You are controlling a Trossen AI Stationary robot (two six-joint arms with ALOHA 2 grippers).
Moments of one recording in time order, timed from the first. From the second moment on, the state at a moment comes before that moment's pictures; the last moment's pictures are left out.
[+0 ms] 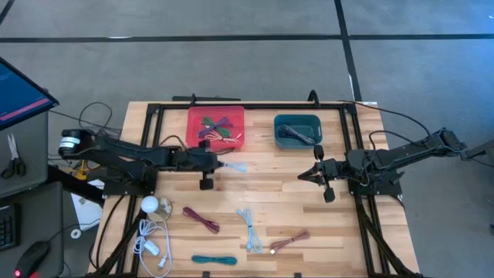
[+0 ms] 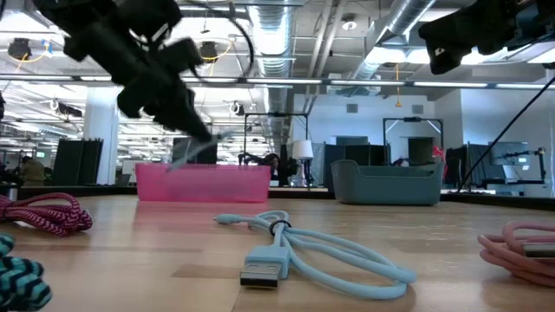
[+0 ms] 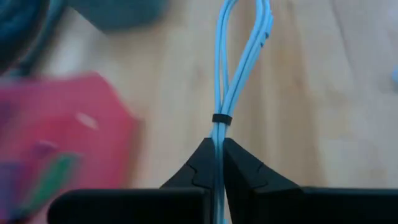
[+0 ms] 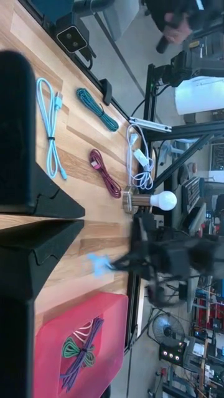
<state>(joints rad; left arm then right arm) -0.03 1.08 0.53 0.03 -0.24 0.19 0.25 0.64 0.31 0.18 0.11 -0.03</state>
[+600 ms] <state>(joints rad) 0.19 0.83 0.54 0.03 -0.51 0.42 0.25 0.64 0.31 0.18 0.11 -0.03</state>
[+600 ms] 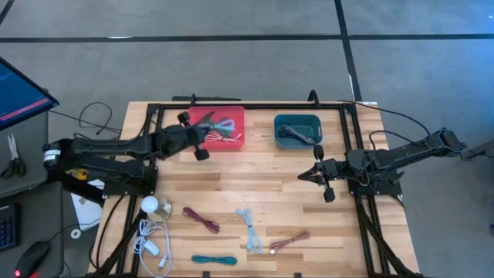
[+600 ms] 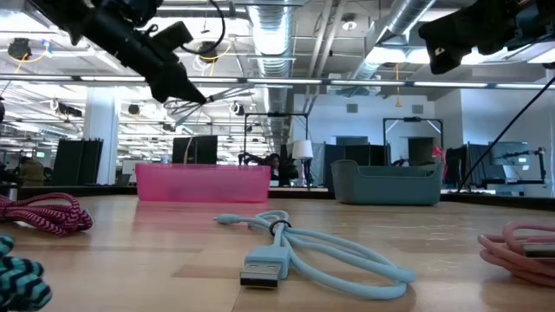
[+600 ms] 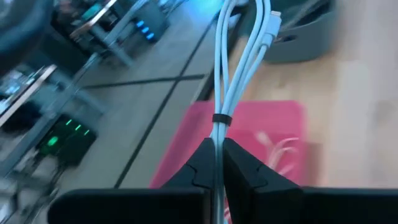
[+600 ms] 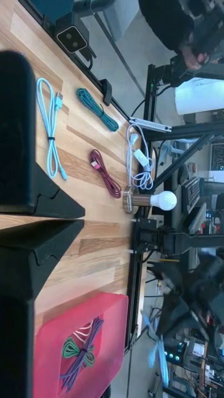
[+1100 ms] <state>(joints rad) 0.58 0.95 0.54 0.12 -0.16 0.34 0.25 0.64 0.31 0.18 0.12 -0.03</state>
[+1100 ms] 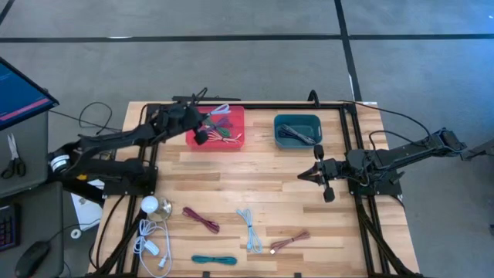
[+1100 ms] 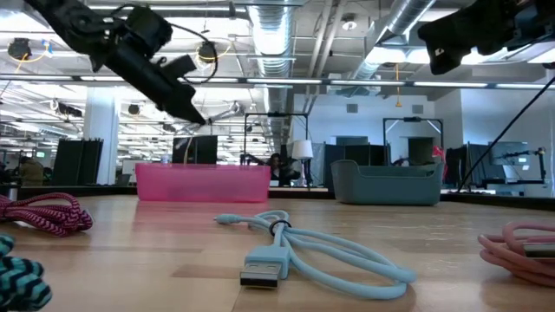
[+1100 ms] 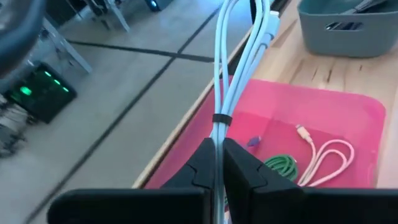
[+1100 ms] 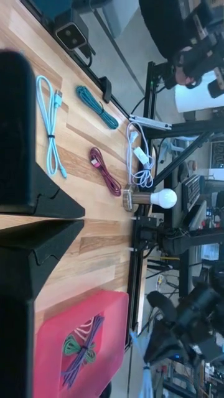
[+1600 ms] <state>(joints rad) 0.68 1.22 0.54 0.20 -0.05 0.29 0.25 0.64 0.31 0.18 0.13 -0.03</state>
